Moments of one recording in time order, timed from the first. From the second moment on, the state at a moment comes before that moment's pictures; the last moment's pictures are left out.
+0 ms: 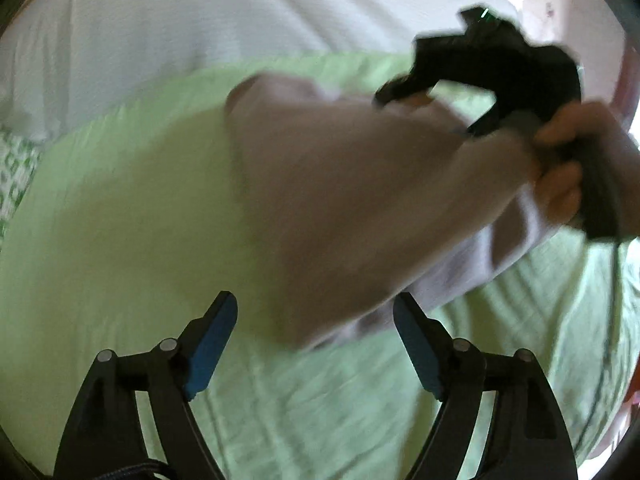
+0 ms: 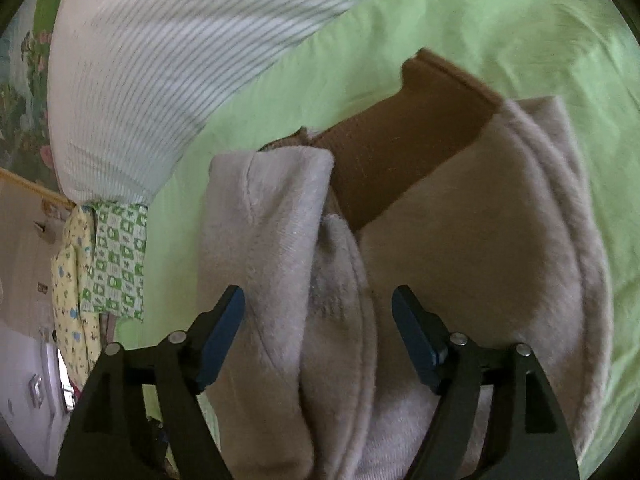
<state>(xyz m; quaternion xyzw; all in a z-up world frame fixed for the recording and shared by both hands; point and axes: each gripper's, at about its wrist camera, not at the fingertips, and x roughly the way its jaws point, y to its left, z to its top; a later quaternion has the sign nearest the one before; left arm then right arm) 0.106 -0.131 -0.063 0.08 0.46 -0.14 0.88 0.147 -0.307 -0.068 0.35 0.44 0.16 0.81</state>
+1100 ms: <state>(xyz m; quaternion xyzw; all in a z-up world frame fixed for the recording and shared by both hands) 0.182 -0.177 -0.093 0.06 0.51 -0.20 0.84 0.103 -0.381 -0.038 0.26 0.42 0.07 0.86</state>
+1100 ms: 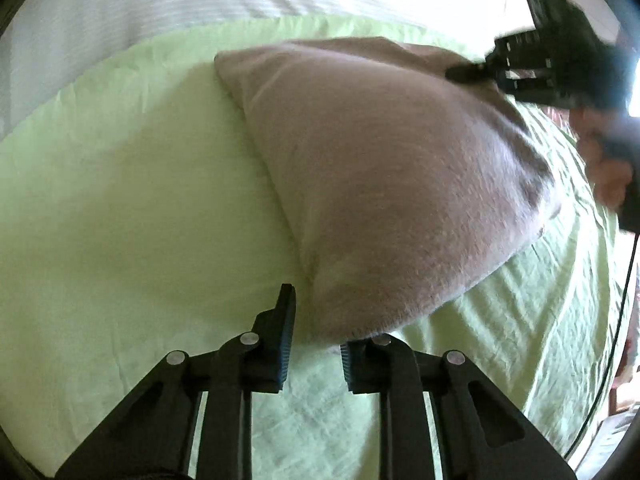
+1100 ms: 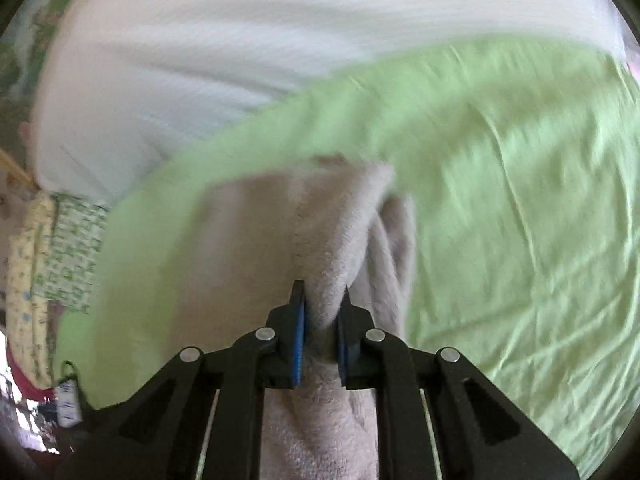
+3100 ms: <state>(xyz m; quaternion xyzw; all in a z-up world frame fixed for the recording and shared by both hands) 0.223 -0.197 -0.065 -0.06 0.51 -0.20 0.84 0.023 -0.367 -0.081 0.27 0.42 0.11 0.86</state>
